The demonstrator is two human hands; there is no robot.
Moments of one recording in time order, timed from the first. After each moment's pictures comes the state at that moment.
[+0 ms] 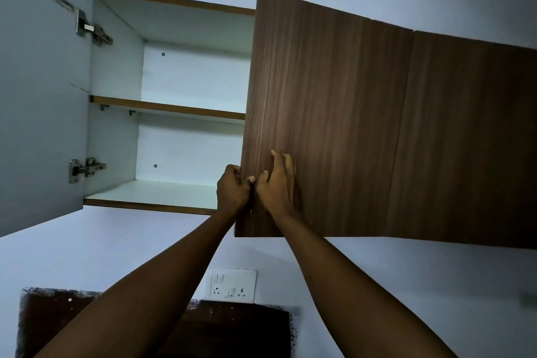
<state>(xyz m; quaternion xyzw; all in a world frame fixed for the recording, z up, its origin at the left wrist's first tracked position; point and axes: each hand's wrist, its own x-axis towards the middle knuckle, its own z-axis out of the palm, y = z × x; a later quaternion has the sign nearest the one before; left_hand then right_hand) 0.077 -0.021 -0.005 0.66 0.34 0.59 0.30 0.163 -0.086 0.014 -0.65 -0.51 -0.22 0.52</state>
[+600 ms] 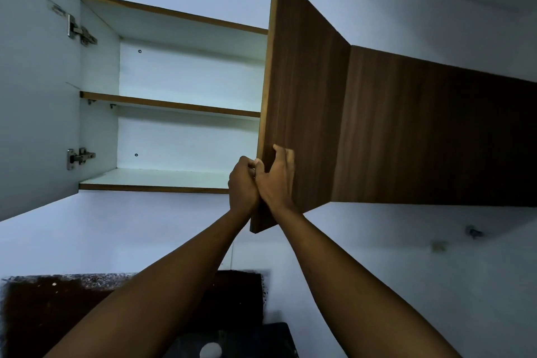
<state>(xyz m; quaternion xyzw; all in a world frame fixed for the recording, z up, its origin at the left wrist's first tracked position) 0.045 -0.200 -0.013 0.69 0.22 0.63 0.27 0.096 -0.250 0.010 -0.65 -0.44 -0.22 0.58</state>
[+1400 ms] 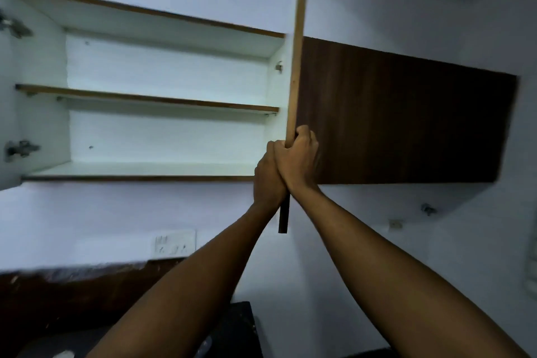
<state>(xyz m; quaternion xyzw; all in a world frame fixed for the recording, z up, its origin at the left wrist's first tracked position) 0.174 -0.395 -0.015 0.75 0.12 0.60 0.26 0.201 -0.450 0.039 -0.68 -0.34 -0.30 0.57</state>
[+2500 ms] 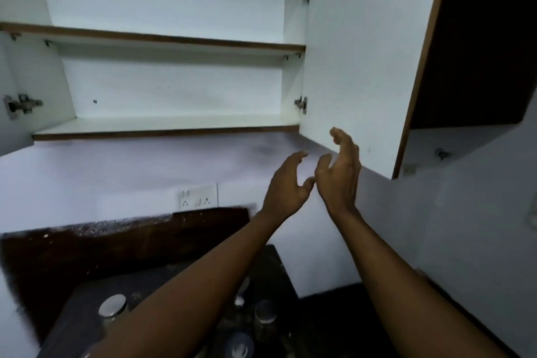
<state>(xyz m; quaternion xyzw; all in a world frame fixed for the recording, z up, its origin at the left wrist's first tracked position) 0.113 -0.330 -0.140 0.84 0.07 0.45 0.30 0.188 -0.423 -0.111 -0.65 -0.35 -0.34 0.58</state>
